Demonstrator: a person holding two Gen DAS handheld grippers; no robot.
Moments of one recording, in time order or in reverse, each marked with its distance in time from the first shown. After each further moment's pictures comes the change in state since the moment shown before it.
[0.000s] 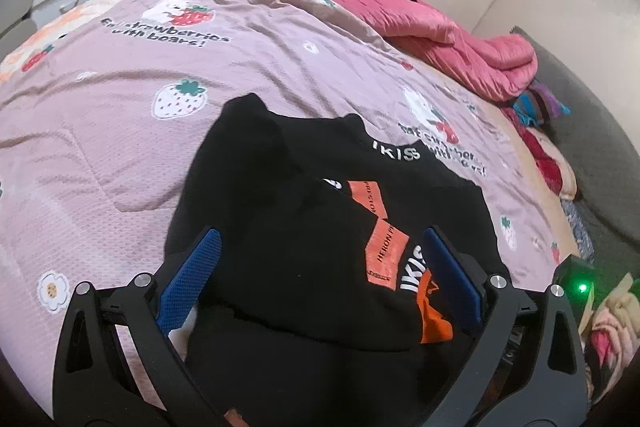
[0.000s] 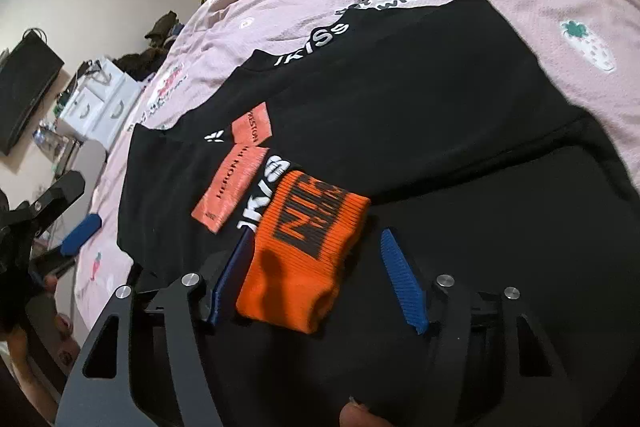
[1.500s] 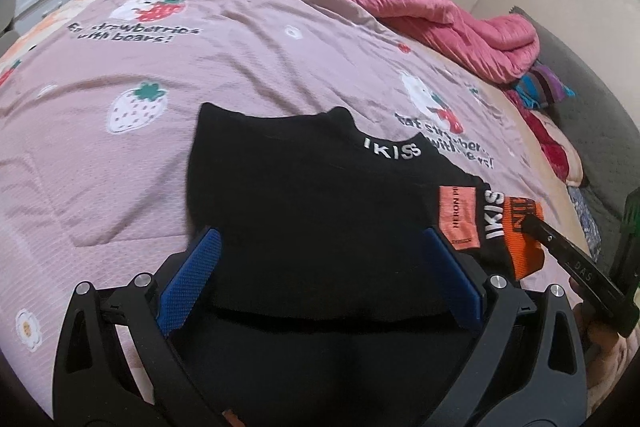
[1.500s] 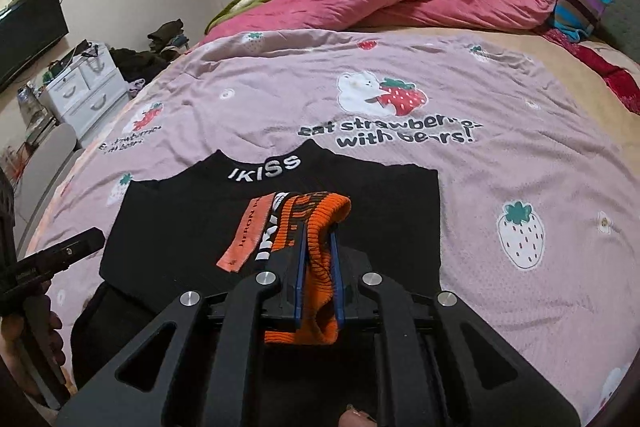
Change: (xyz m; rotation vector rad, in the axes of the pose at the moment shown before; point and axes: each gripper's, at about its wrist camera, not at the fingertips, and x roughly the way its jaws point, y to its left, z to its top) left arm 0.050 -0.026 0.017 0.061 0.067 0.006; right arm -0.049 -0.025 0.087 -0.239 -0.174 -0.168
